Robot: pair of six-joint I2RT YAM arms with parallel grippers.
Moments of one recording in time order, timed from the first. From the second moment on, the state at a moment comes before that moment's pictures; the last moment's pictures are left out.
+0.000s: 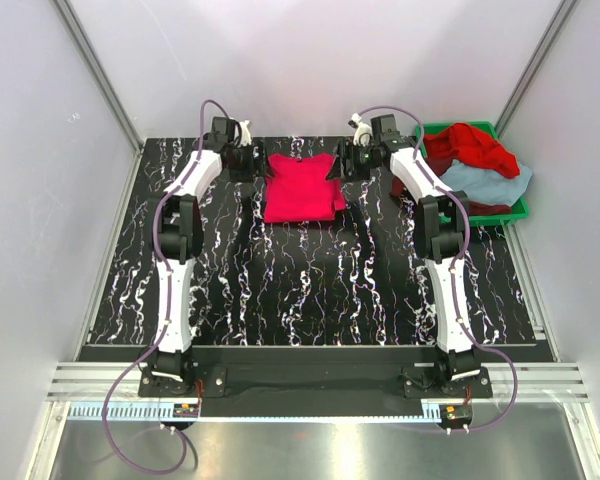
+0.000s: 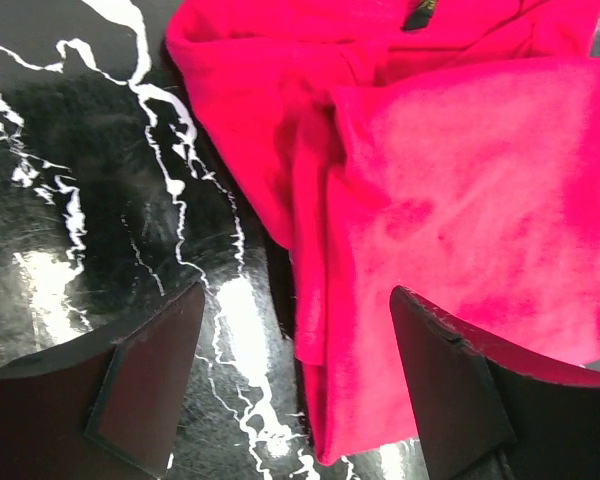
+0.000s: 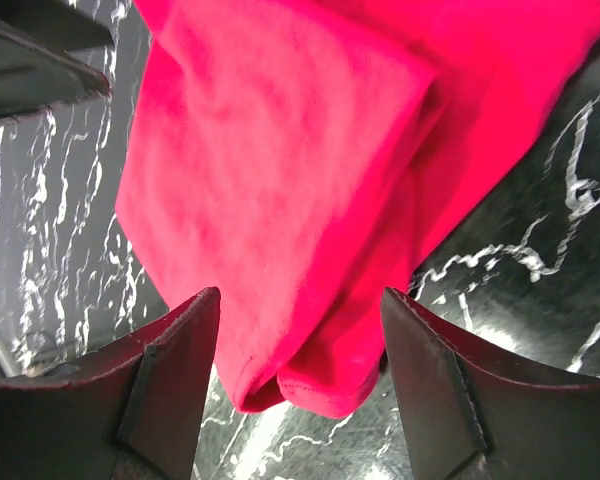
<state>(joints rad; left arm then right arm) -0.14 2.44 2.15 -0.60 0.40 -0.25 0.23 2.51 2.26 -0.60 -0.64 0.18</state>
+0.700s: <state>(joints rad) -0.13 2.65 2.29 -0.40 0.67 -0.42 0.23 2.51 2.24 -0.63 -0.67 0.22</state>
